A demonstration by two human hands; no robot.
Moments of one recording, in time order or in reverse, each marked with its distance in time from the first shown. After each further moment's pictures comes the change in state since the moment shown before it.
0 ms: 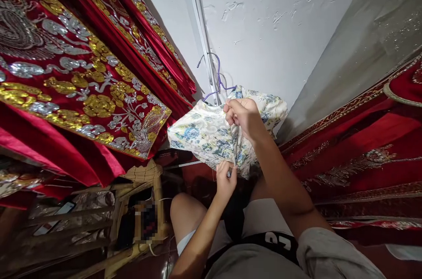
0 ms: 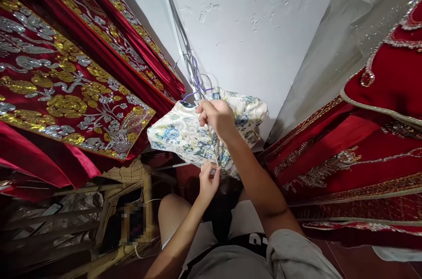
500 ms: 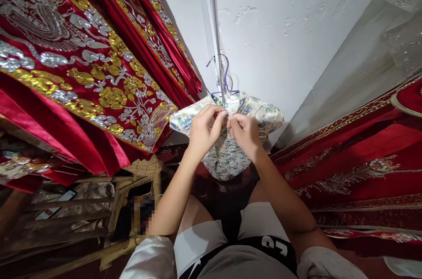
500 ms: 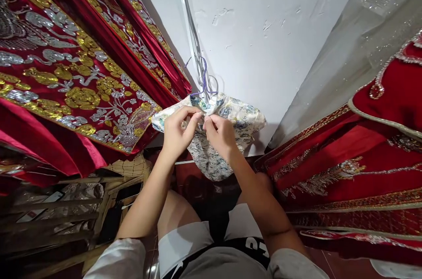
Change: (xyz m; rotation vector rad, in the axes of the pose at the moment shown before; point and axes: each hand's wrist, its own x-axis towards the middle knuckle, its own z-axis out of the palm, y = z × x) left_hand 0.145 0.154 -0.088 0.129 0.033 0.571; right_hand -0.030 0.029 0.012 -0.384 0.036 -0.143
